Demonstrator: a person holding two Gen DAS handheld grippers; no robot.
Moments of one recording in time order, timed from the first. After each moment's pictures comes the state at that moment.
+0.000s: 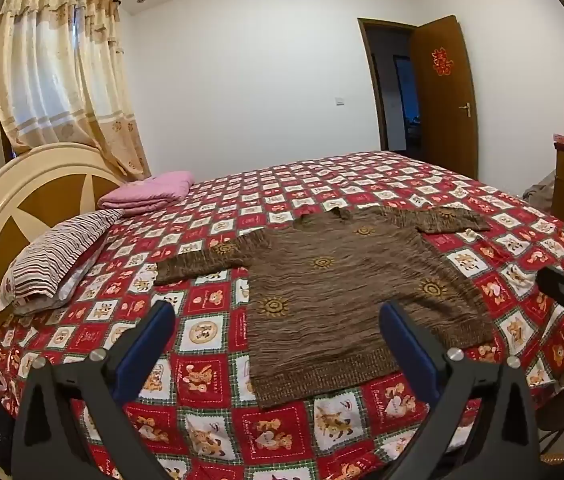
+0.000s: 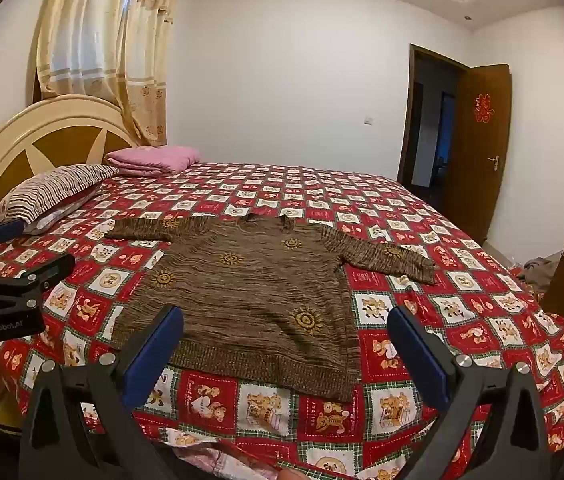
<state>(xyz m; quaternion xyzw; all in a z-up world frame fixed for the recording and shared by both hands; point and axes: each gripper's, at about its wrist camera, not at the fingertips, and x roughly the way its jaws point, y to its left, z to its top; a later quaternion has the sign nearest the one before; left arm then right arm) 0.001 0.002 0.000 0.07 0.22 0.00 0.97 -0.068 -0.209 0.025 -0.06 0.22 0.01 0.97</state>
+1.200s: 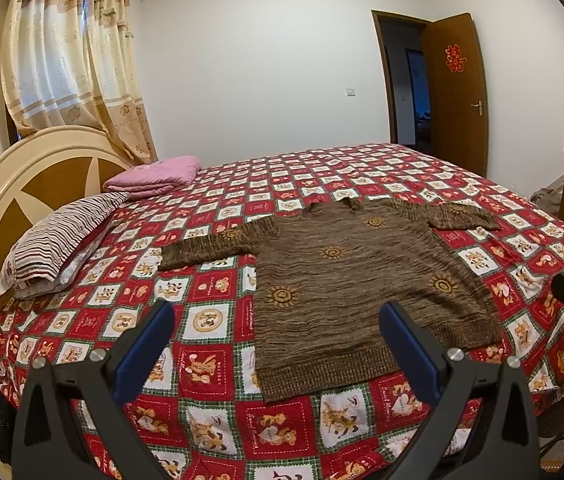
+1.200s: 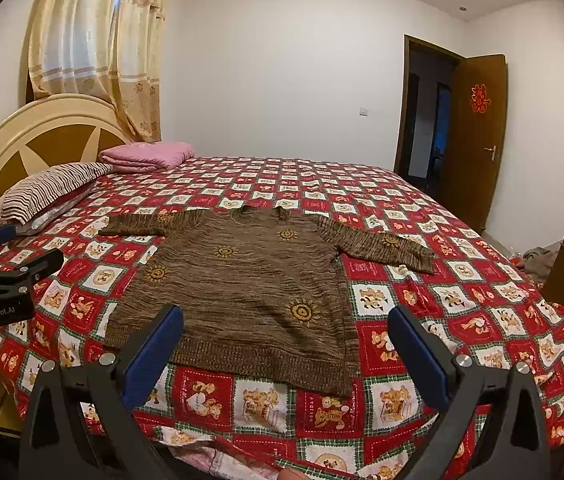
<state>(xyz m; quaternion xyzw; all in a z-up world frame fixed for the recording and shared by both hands) 0.011 0.008 -0.009 0.07 0.24 0.00 0.97 -0.061 -0.213 0.013 -0.06 0.23 0.01 0.97</state>
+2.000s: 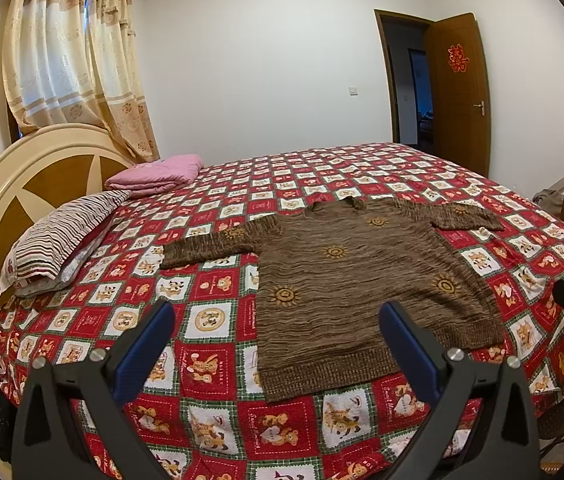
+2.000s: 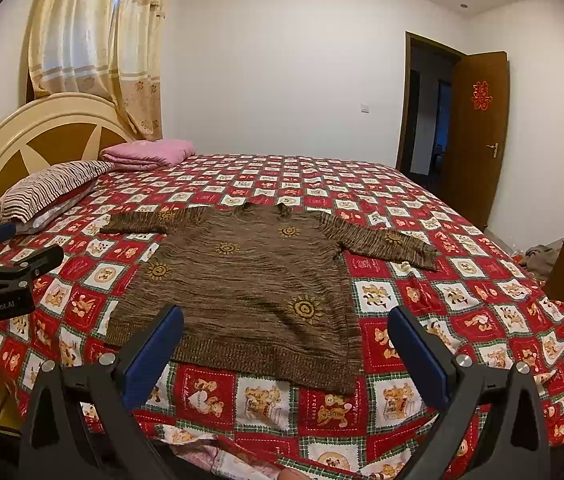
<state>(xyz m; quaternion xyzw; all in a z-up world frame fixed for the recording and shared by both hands) 0.011 0.010 -0.009 0.07 0.24 0.00 0.97 -0.060 -0.212 0.009 -0.06 0.23 0.01 0.97</state>
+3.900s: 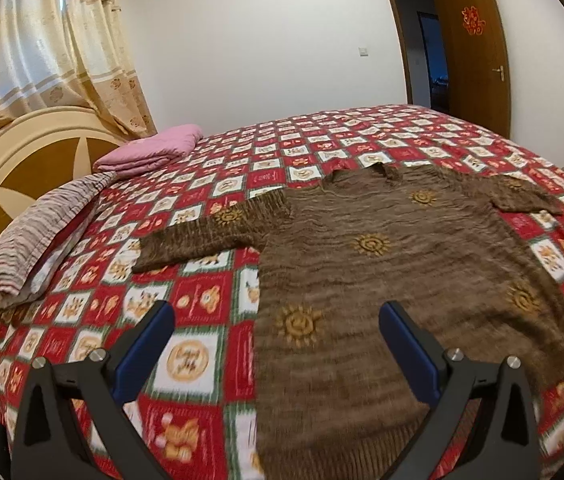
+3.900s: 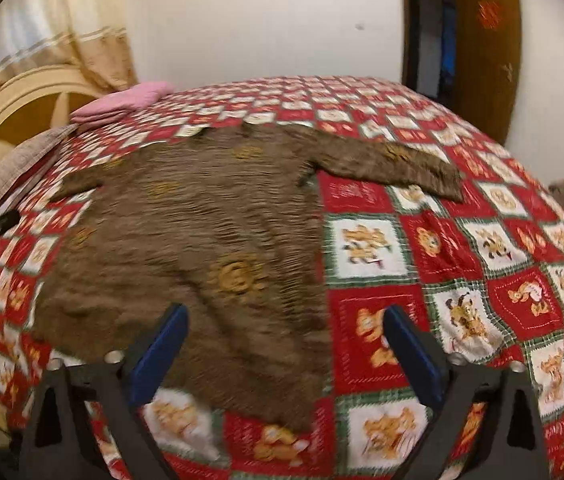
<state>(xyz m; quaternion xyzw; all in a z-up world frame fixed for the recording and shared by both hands) 0.157 0.005 -0.060 0.10 0.29 0.02 0.95 0.091 -0.319 -0.072 0.01 0.38 0.01 0.93</state>
